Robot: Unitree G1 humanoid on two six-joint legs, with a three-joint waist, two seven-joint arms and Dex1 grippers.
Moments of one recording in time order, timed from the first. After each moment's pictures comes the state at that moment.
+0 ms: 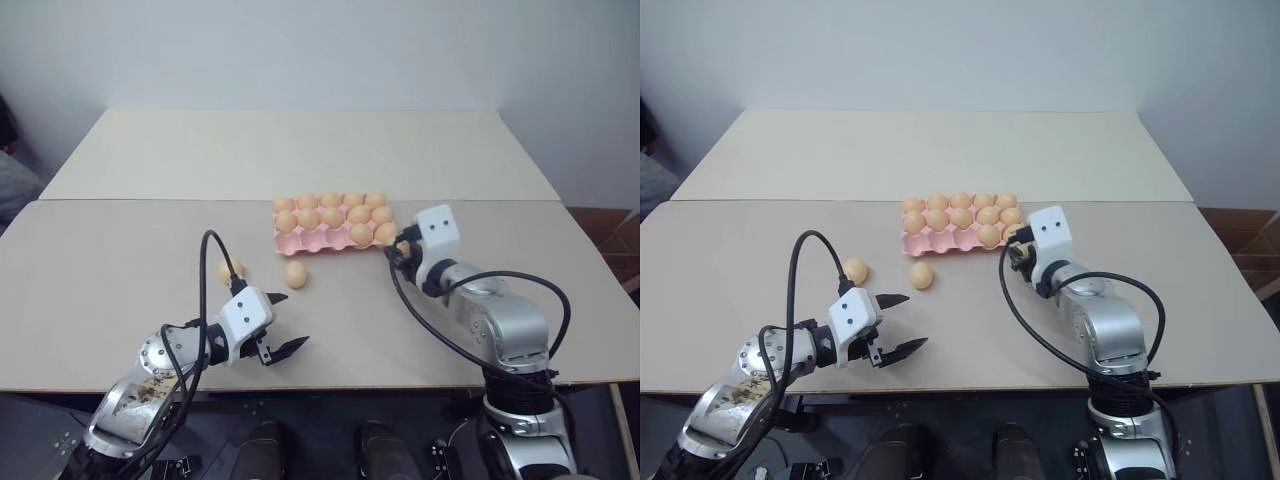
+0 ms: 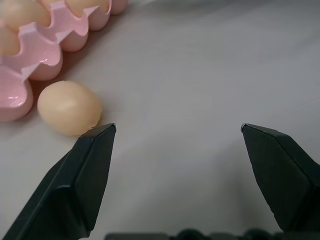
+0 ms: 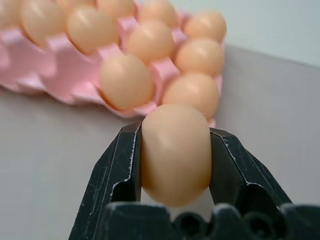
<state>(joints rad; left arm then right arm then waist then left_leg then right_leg) -0.02 0.63 -0.09 -0.57 -0.23 0.52 -0.72 -0.54 -0.23 0.01 -0.38 0.21 1.04 0.17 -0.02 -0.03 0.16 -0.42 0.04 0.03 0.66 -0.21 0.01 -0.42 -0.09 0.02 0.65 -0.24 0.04</state>
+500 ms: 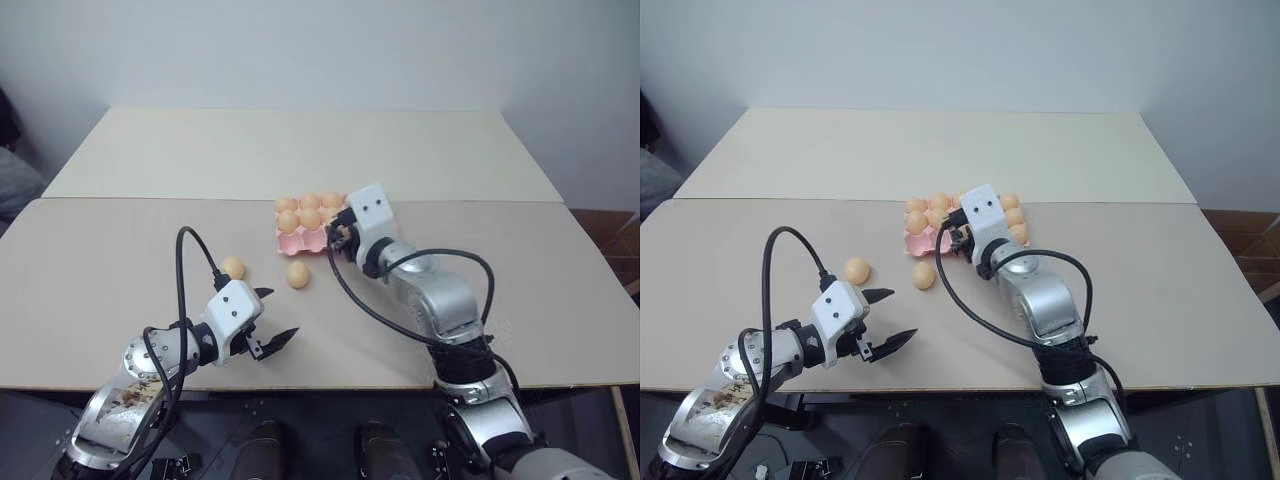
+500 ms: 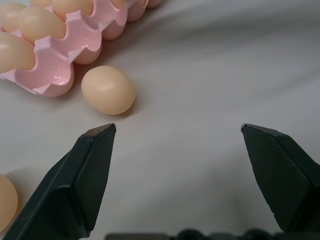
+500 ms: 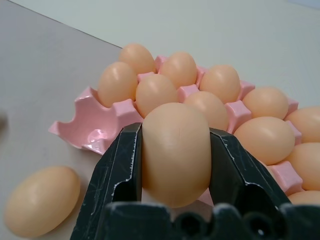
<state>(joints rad) 0.01 0.64 -0.04 -0.62 -0.24 0.58 -0.68 -0.66 -0.13 0.18 -0.12 0.12 0.85 0.16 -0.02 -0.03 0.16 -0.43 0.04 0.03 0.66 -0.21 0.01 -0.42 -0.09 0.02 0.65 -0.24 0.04</state>
